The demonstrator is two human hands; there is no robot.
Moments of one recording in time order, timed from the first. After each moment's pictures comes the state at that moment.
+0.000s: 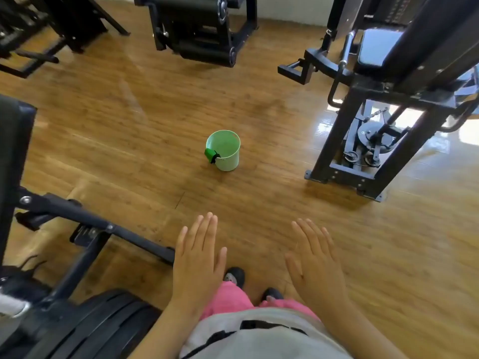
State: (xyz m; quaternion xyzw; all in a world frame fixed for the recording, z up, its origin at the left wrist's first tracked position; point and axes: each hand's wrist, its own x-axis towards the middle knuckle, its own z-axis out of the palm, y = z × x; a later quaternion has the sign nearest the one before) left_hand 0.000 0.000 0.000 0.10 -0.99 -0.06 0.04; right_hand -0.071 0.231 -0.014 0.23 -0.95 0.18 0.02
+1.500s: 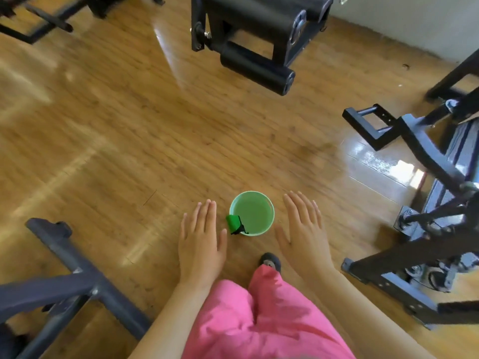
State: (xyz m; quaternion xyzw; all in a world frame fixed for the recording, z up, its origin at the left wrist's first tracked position) left_hand -0.488 -0.302 -0.058 0.26 -0.96 -0.08 0.00; right_hand -0.614 -0.125 -0.055 0.32 -0.92 0.20 -0.04
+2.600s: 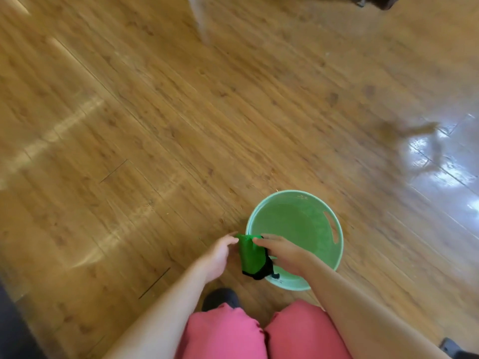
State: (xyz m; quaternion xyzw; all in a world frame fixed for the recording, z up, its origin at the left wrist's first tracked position) left_hand -0.574 -0.404 -0.617 0.57 -0.38 -0.70 -0.18; right_hand -0.695 -0.278 -0.610 -0.05 -0.63 0.36 -0.69
